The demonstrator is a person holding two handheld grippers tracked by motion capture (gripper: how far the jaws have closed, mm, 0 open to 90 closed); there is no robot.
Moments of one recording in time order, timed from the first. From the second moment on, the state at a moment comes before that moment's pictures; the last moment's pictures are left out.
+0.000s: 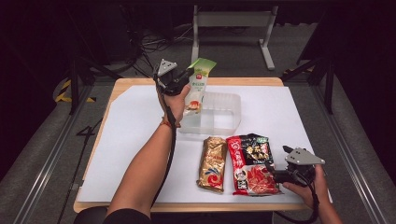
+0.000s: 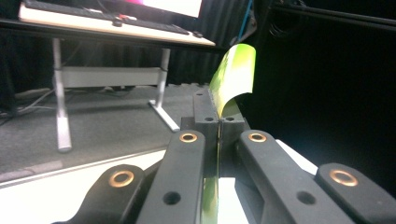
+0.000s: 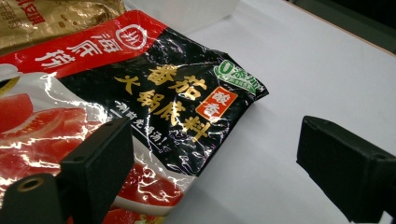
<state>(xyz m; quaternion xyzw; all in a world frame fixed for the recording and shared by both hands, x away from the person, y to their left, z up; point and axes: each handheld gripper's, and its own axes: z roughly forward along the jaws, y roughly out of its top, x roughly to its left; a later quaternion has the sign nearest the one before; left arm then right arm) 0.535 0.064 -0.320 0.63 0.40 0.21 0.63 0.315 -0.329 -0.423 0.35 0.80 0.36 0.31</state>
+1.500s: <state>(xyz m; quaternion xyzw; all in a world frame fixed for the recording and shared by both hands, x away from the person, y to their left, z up) 0.529 0.074 -0.377 0.84 0.29 0.14 0.44 0.316 -0.322 -0.428 0.34 0.82 0.34 0.30</state>
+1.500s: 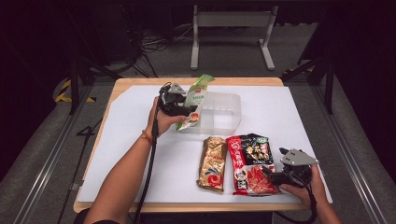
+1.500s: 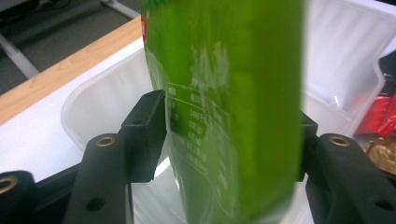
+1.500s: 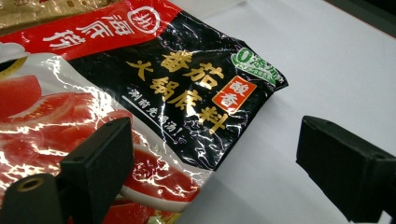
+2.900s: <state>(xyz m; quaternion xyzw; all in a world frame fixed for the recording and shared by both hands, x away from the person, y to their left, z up) 0.510 0.064 -0.396 0.78 0.29 0.22 0.52 0.315 -0.322 -0.428 0.34 0.83 0.34 0.29</state>
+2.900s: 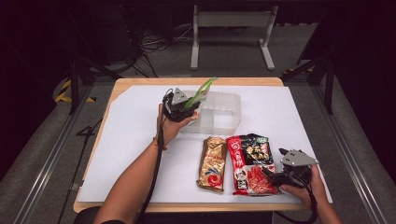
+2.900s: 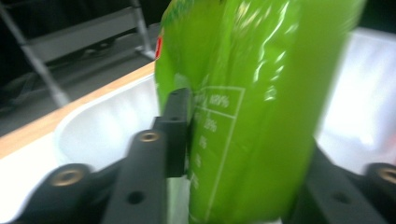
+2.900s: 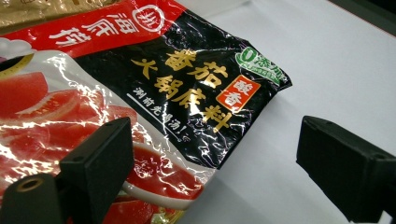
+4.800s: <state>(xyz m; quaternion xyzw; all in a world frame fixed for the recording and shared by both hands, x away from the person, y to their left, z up) 0.452 0.115 -0.392 0.85 0.20 0.17 0.46 0.314 -0.319 -0.428 0.34 0.83 0.34 0.29</state>
